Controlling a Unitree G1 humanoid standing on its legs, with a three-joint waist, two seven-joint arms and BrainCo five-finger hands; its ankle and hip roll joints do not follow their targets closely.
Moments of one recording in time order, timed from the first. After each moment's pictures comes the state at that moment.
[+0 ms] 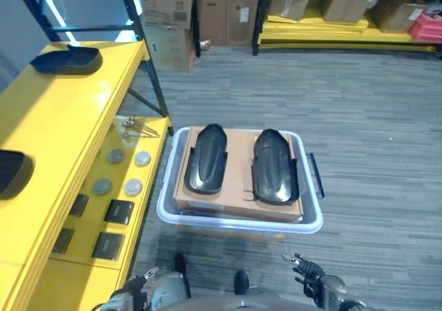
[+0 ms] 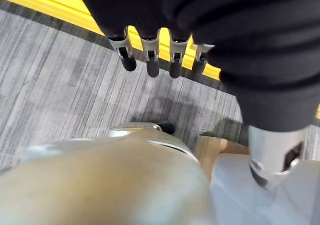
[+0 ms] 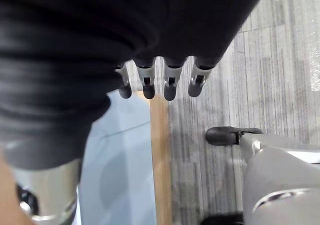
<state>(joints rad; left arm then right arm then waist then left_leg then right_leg) -0.05 0.19 -0.18 1.29 -0.38 0.02 0.02 -0.06 -0.35 0.15 1.23 0.44 -0.12 0.20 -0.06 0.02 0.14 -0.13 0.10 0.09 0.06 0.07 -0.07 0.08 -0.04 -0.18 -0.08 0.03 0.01</state>
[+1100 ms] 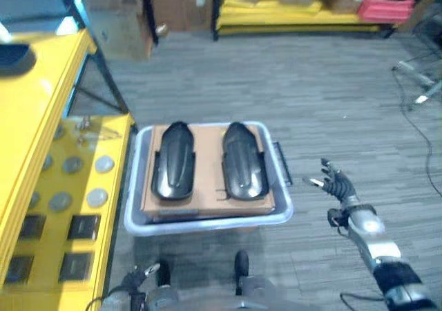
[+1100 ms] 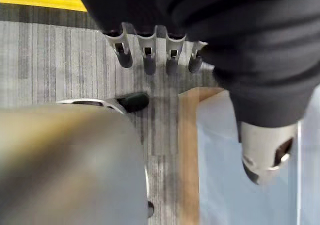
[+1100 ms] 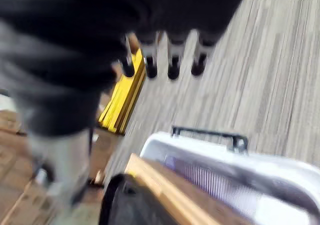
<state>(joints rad) 0.01 0.25 -0.26 1.11 -0.33 -0.04 0.01 -0.23 -0.66 0.16 0.56 0.31 -0.10 -0.10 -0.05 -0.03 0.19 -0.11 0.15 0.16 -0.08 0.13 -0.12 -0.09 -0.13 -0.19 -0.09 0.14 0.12</state>
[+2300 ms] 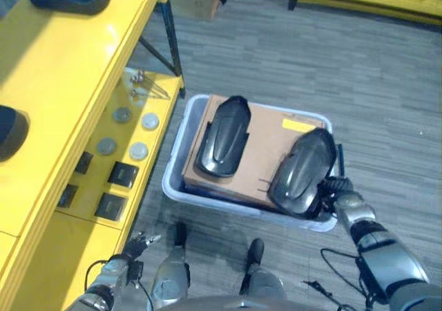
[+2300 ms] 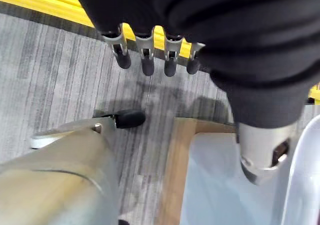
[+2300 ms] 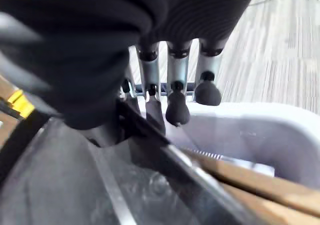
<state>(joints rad) -0.09 0.32 -0.31 1.11 -0.41 -0.10 -0.07 -0.43 -0.56 0.24 1.01 0.29 0.06 -0.28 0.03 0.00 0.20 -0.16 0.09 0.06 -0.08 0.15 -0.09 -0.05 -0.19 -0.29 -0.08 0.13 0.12</state>
